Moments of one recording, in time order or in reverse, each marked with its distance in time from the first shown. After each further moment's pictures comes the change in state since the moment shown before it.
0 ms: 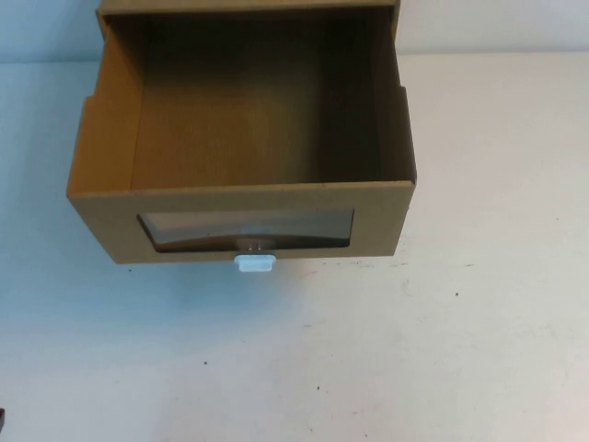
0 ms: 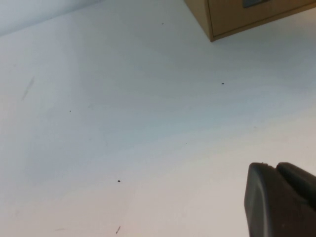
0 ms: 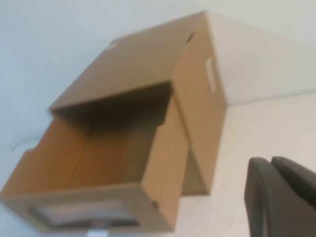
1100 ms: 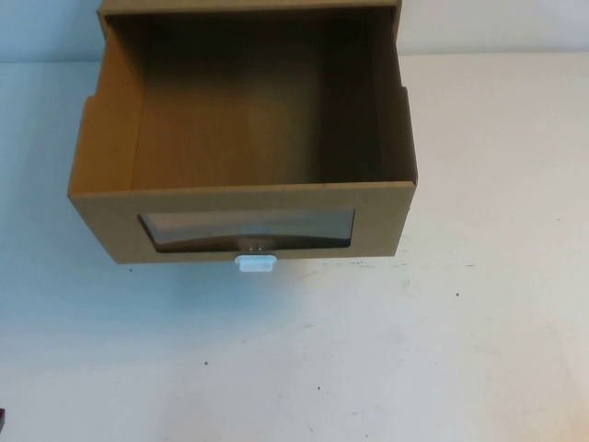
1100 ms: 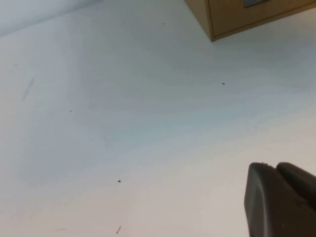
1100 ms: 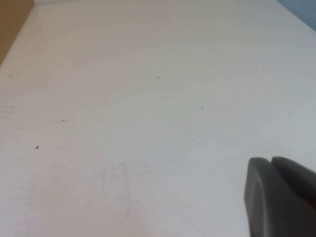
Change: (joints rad) right arm -0.541 -0.355 0.911 0.095 -0.384 -0.333; left arm 0.000 -0.001 0.000 0.000 0.002 0.000
